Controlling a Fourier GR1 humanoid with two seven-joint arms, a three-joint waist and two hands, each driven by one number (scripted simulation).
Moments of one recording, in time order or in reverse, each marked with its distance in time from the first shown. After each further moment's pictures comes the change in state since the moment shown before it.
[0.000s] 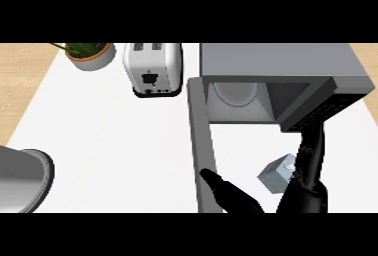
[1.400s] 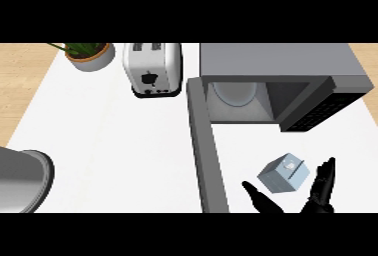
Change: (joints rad) left arm 0.121 -0.041 0.194 0.019 0.116 -0.189 -0.035; right arm 0.284 -0.150 -0.153 0.322 -0.857 -0.283 -0.791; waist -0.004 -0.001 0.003
